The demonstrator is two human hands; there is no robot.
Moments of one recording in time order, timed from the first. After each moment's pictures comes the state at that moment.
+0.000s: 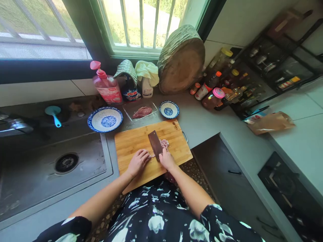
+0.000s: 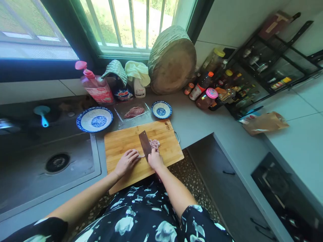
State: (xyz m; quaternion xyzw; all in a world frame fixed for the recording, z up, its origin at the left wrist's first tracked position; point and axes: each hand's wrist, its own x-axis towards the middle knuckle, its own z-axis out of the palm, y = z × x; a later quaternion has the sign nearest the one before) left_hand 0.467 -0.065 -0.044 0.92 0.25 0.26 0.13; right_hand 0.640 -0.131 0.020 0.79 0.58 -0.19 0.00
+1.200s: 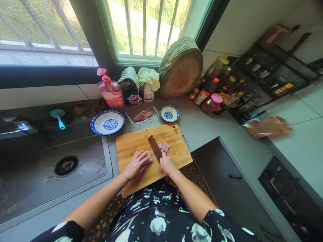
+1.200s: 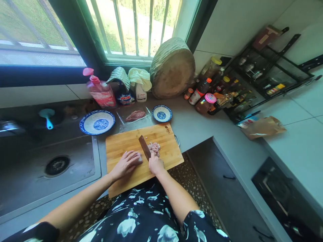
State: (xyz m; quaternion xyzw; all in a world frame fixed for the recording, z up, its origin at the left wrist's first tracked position) left_hand 0.447 -0.060 -0.037 0.94 0.22 0.20 0.14; right_hand 0.637 -0.142 0.032 0.78 0.61 -0.14 0.03
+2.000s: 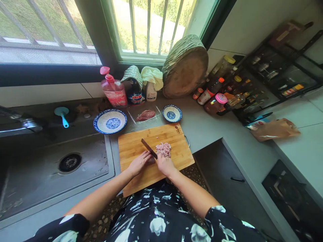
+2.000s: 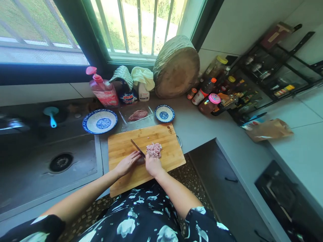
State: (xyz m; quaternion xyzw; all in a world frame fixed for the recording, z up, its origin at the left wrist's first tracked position) left_hand 0.451 -0.040 -0.064 0.94 0.22 0.16 0.22; right_hand 0.625 -0.135 0.040 0.70 0.70 -0.11 0.07
